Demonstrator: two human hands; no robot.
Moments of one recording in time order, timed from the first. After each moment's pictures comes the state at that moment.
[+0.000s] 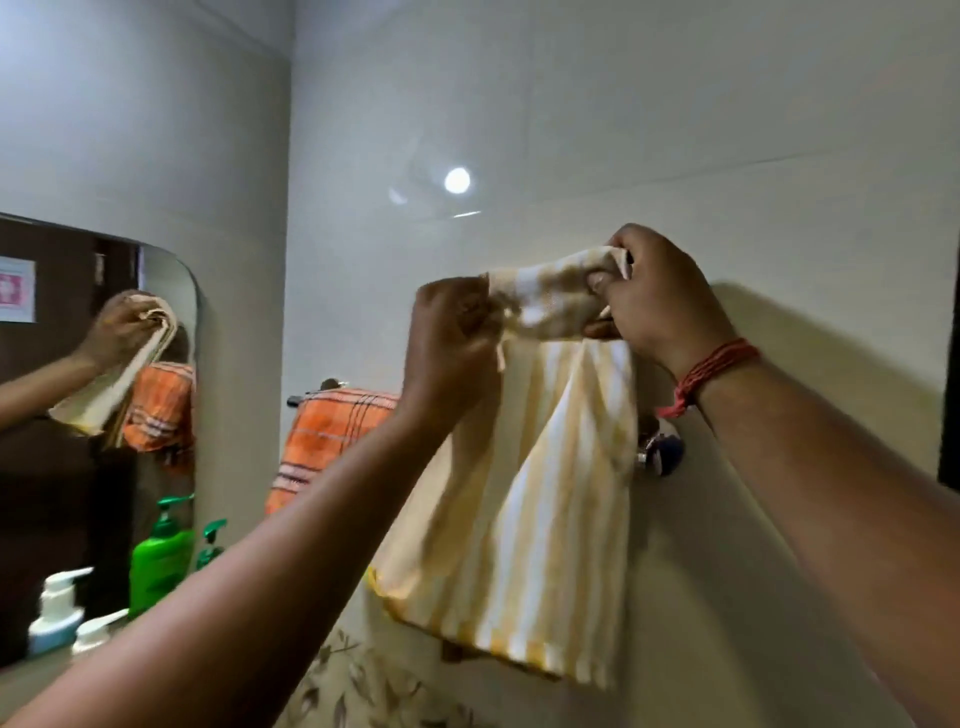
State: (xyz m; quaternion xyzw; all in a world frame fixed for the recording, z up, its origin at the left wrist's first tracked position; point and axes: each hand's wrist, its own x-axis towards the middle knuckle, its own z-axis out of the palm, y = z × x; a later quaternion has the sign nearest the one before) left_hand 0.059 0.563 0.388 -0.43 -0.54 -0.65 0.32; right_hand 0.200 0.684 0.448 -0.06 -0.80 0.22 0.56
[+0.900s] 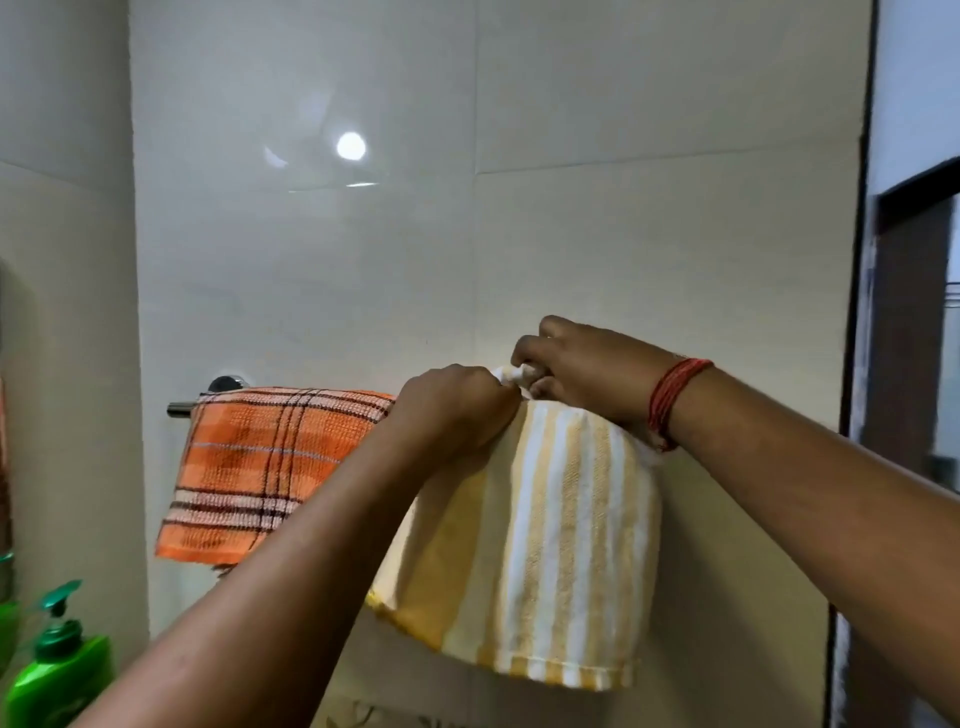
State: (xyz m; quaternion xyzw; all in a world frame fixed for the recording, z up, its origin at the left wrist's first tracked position) left_hand 0.040 0.586 0.368 -0.53 -0.80 -0.19 0.18; right_hand 0.179 0.681 0.403 -0.16 -0.93 -0.21 0.24
